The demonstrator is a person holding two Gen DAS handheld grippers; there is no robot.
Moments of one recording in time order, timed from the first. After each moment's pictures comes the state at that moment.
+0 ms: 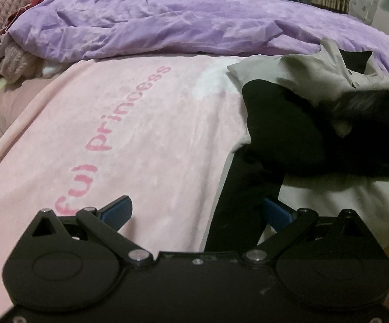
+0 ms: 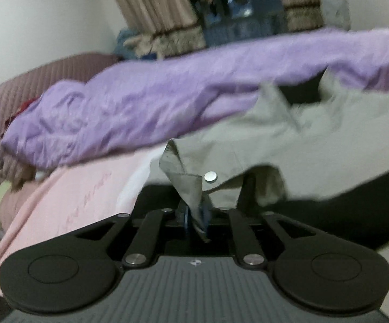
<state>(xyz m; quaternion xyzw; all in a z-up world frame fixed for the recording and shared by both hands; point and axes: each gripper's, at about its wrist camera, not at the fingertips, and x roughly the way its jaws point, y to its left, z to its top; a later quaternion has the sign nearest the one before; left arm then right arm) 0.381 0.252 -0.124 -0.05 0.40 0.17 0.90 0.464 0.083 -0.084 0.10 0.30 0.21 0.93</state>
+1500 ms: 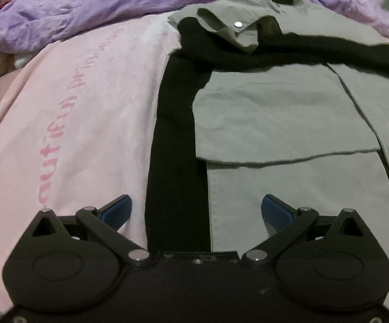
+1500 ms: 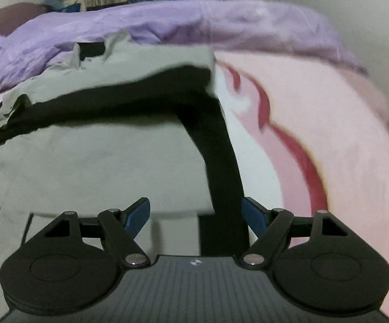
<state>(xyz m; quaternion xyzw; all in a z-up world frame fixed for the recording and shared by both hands) 0.271 0.201 -0.136 -0.01 0.46 0.07 0.89 0.322 -0.264 -0.080 0.01 0.41 0.05 0.91</state>
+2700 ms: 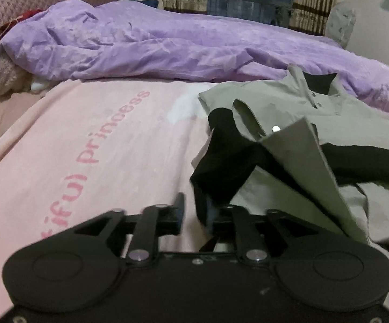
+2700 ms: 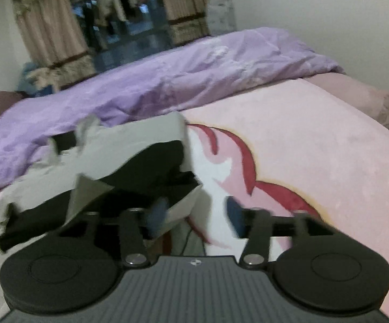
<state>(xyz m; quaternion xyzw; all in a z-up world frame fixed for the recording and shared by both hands) 0.329 0.243 -0.094 -0.07 0.35 0.12 0.93 0.369 -0.293 -0.056 0.14 0.29 0.01 0.95</state>
